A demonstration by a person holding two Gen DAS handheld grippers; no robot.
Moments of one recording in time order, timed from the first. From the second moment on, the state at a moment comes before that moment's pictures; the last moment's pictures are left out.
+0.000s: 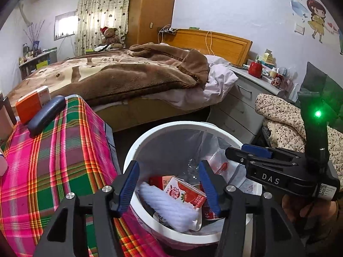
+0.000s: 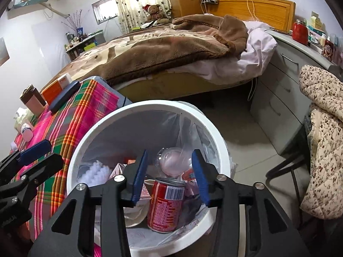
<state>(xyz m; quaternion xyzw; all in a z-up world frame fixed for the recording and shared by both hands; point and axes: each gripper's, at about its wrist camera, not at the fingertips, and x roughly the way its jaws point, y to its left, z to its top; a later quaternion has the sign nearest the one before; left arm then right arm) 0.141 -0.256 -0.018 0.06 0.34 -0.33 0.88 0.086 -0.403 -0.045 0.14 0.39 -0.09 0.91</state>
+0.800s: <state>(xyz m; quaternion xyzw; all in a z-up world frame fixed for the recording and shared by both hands) 0.141 -0.177 0.011 0.02 0.33 -0.27 0.91 0.086 -0.364 -0.012 0.13 0.34 -0.05 0.93</state>
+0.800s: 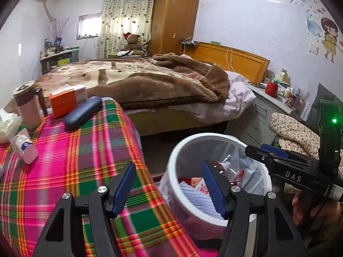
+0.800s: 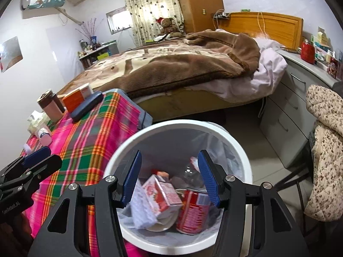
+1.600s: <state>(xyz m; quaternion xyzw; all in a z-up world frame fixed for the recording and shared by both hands) 0.170 -0.018 0.015 -0.02 0.32 -0.12 0.94 0.131 -0.263 -0.003 0.10 0.33 0.05 0.94</state>
